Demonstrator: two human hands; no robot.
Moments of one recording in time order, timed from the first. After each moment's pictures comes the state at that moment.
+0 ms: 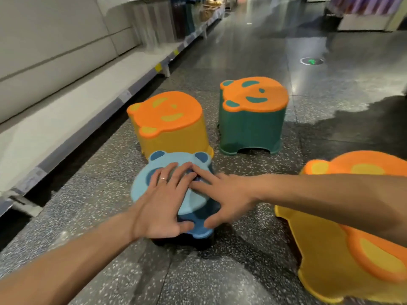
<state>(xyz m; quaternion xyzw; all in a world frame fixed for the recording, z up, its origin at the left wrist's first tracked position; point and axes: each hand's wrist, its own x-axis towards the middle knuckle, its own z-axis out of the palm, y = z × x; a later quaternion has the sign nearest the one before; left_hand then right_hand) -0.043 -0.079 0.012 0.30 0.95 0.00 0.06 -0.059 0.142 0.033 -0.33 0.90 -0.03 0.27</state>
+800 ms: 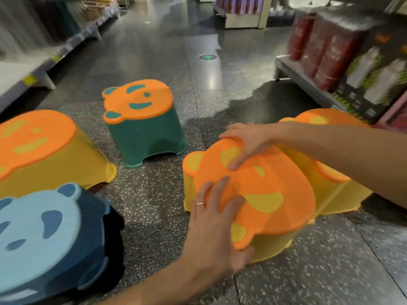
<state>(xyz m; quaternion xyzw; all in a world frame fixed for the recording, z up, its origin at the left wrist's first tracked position) 0.054 0.216 -0.021 0.45 0.85 0.26 0.02 -0.048 0.473 0.063 0.00 0.97 -0.06 0.23</state>
